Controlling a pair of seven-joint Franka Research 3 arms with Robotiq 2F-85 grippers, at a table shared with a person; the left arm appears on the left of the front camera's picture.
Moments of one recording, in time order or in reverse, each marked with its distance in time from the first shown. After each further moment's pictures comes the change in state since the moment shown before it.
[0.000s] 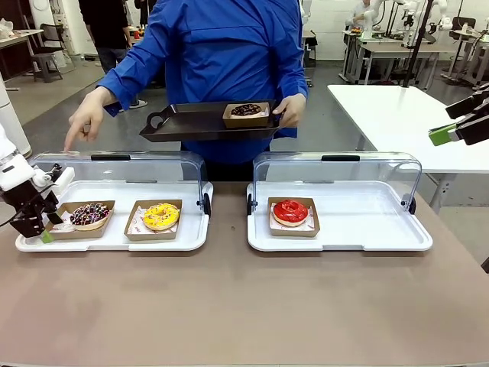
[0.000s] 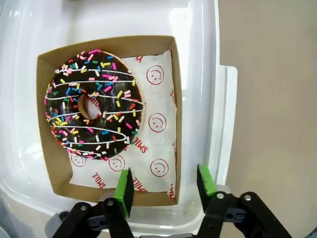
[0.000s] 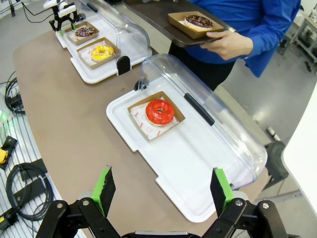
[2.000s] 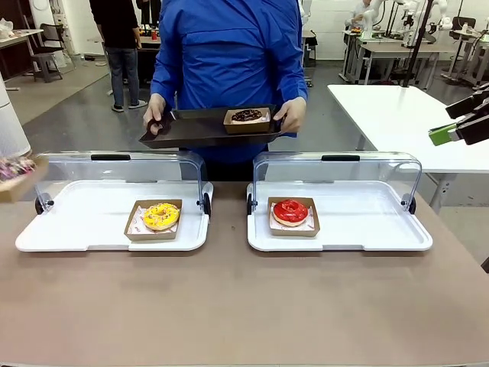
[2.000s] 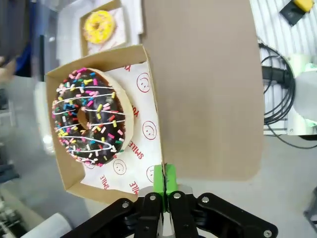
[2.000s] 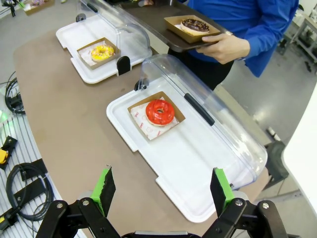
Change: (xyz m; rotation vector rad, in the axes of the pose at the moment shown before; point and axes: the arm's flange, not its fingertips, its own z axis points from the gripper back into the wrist) left arm 0.008 -0.214 0.245 0.311 -0.005 -0.186; right arm 0.000 0.000 0.000 0.001 -0.001 -0.001
